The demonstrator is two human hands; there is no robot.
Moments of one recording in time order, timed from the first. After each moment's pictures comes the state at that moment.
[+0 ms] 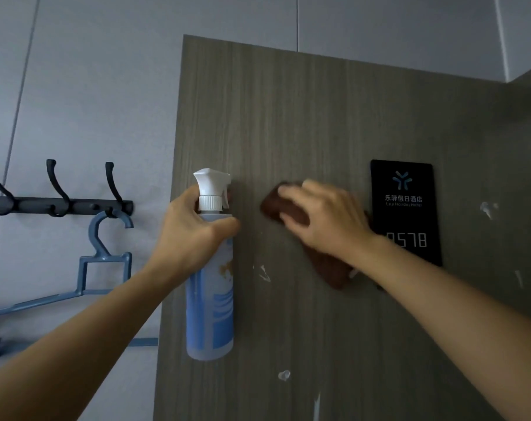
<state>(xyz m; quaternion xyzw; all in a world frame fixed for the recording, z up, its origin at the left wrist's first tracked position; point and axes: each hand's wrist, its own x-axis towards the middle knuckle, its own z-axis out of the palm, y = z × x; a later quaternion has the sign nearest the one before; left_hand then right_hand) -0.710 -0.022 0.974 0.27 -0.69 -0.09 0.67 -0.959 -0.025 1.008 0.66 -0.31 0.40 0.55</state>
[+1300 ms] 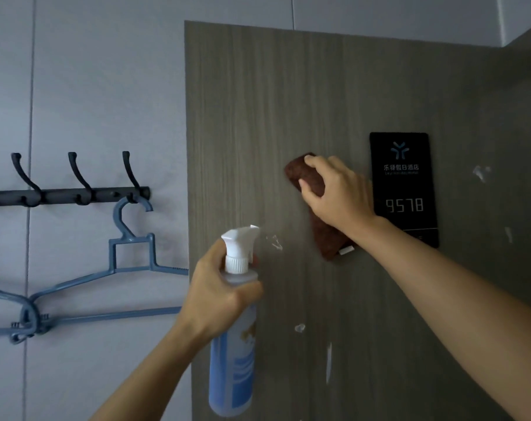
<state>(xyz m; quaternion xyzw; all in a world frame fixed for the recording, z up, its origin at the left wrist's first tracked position) -0.705 0.007 0.867 0.24 -0.74 -0.16 0.61 -0.960 -0.030 0.988 0.59 -0.38 0.52 0.48</state>
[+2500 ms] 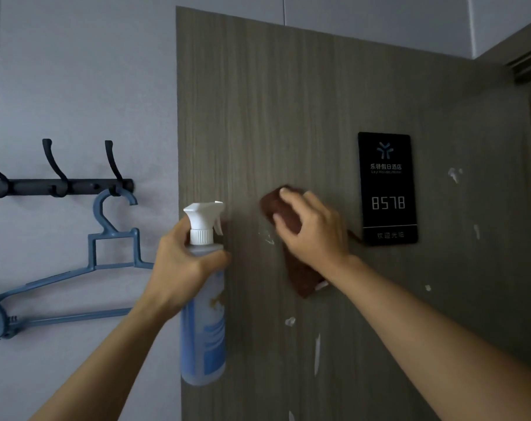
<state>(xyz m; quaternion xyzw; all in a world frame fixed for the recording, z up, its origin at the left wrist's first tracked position) -0.674 -0.009 0.890 0.22 -0.72 -0.18 0.63 -0.924 -0.029 0.920 0.60 -0.39 0.53 0.45</state>
